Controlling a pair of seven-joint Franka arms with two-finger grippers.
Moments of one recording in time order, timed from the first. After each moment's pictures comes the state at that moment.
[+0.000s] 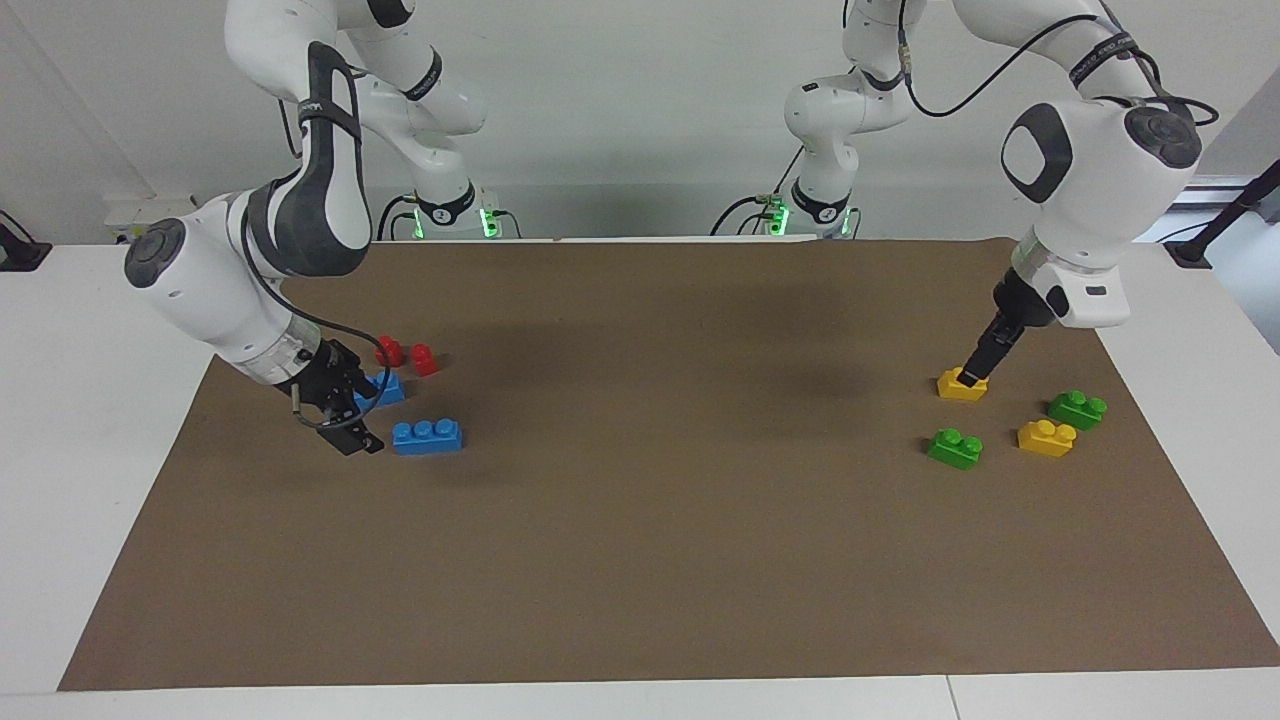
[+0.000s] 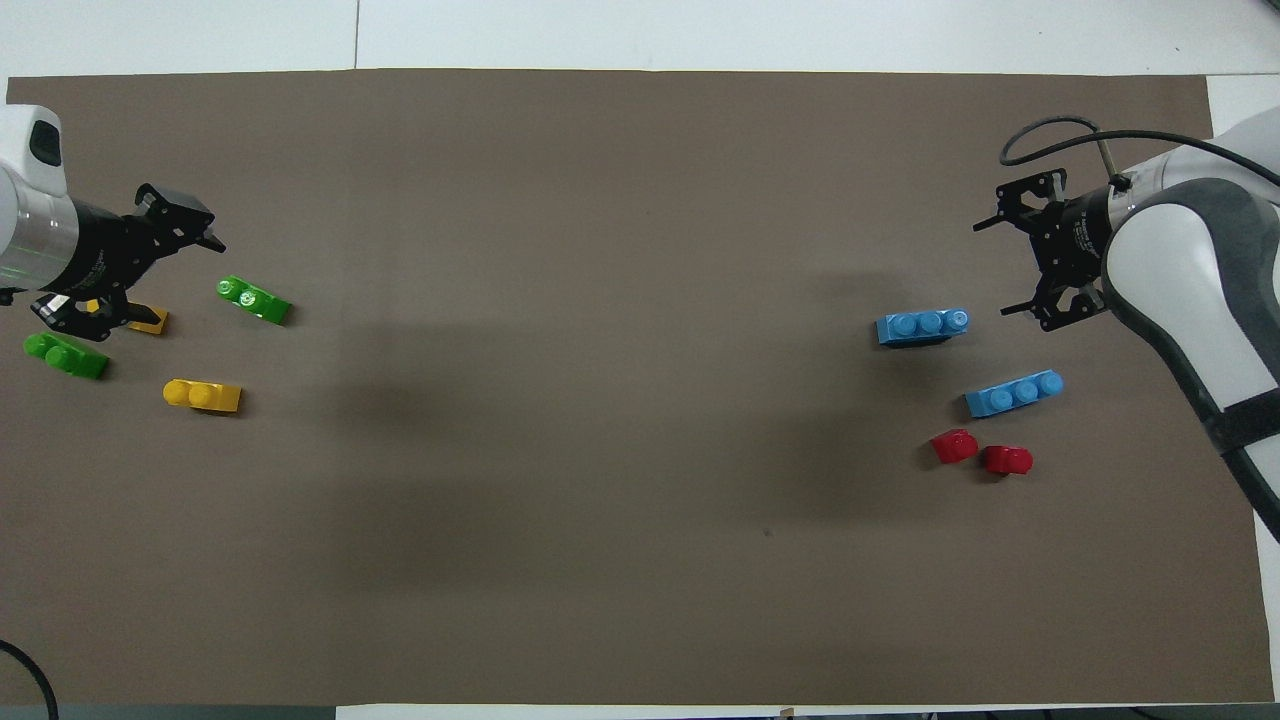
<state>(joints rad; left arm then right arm) 0.15 0.13 -0.17 -1.77 -0.04 1.95 -0.76 -0.12 0.27 0.06 -1.77 0.31 1.98 1.10</state>
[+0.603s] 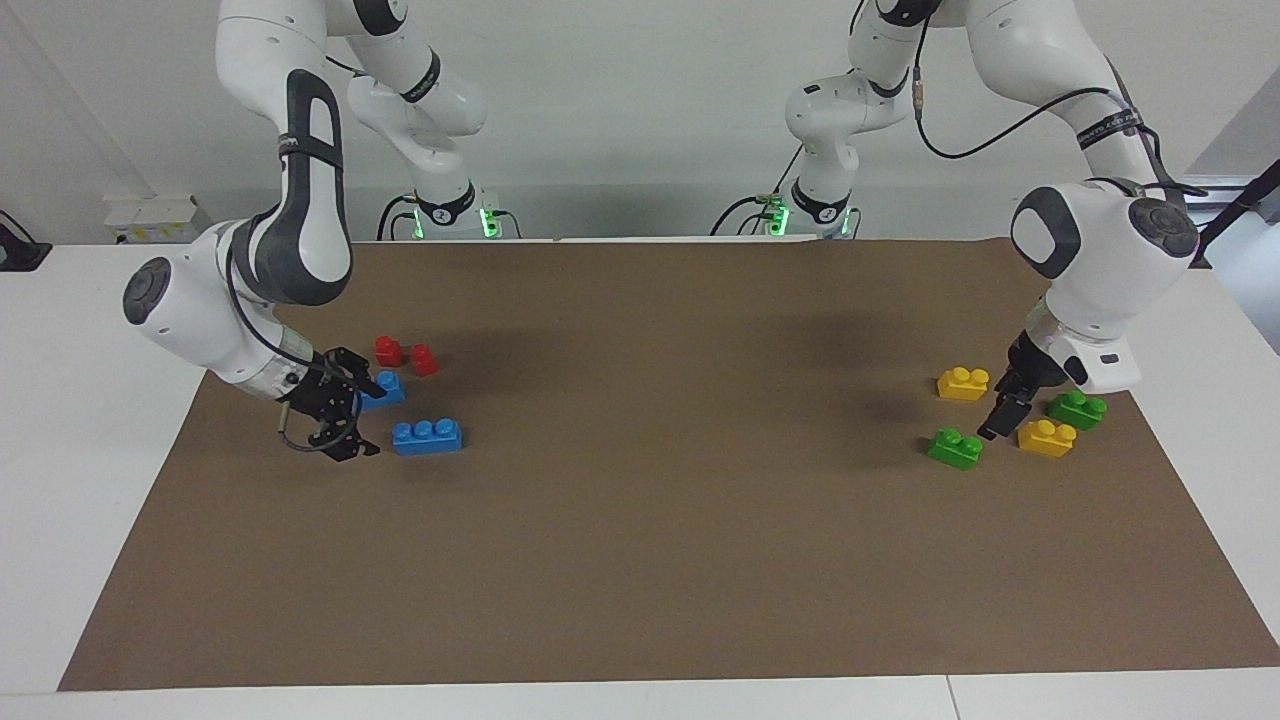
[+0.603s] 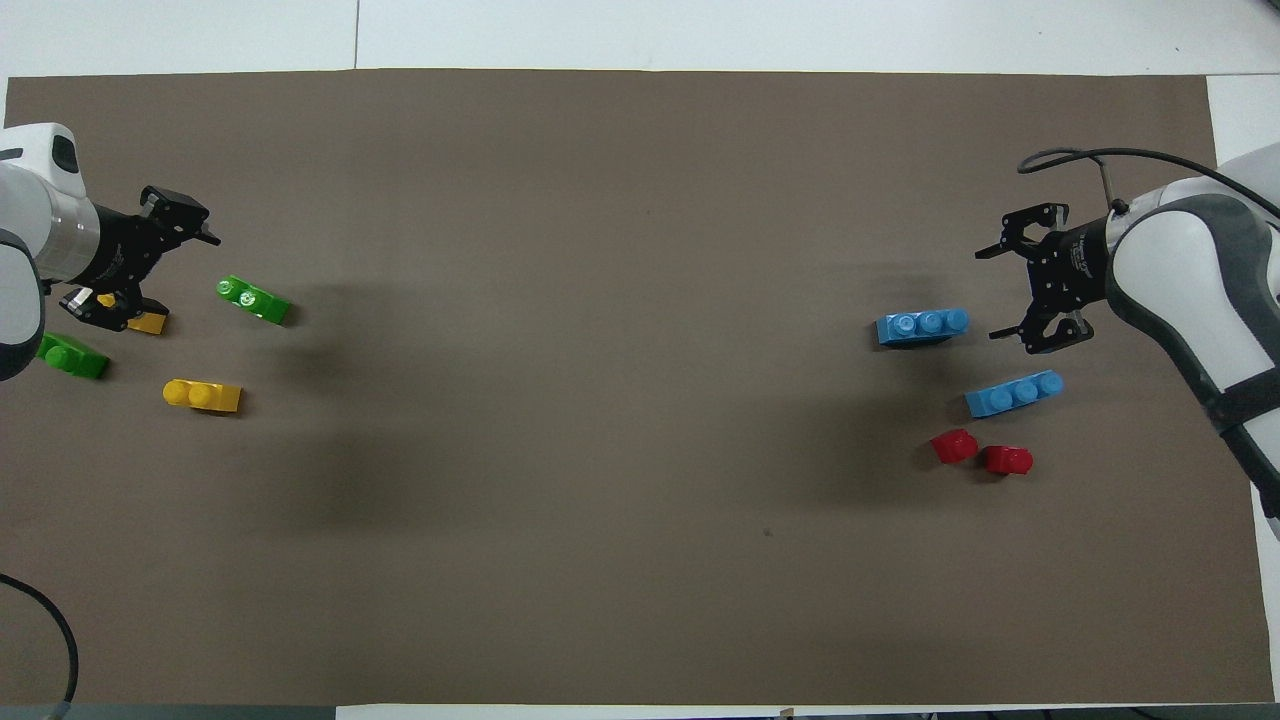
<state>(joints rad) 0.22 0.26 -0.16 -1.79 0.00 2.11 -0.81 -0.16 0.31 0.05 -1.83 0.38 2.01 1.21</state>
